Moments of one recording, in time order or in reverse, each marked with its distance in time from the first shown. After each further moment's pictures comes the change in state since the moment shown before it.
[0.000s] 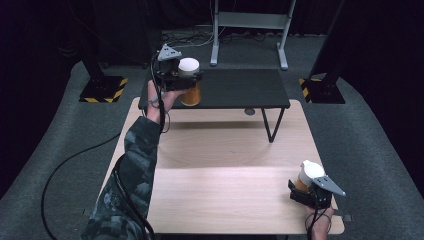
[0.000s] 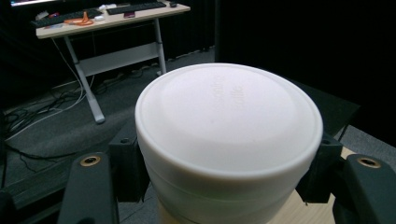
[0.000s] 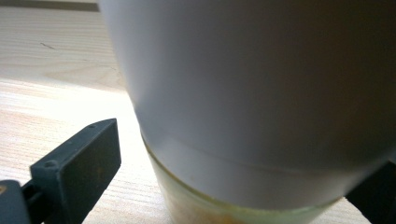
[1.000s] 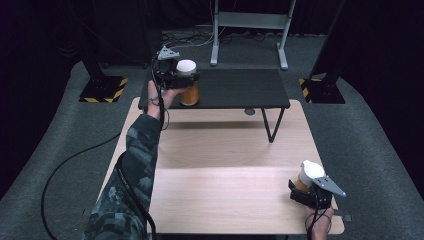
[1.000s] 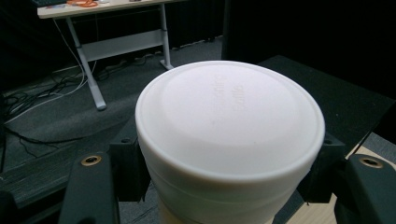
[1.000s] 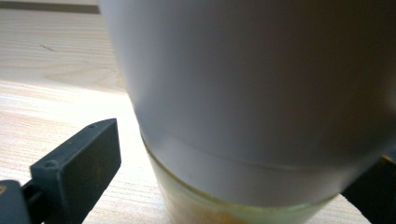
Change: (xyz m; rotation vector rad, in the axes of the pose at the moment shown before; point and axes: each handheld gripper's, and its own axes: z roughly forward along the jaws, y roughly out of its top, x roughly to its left) left arm 0.022 -0.009 0.020 0.036 0.009 -0.038; right arm 0.000 -0.001 -0.001 -0.006 -0.001 0.003
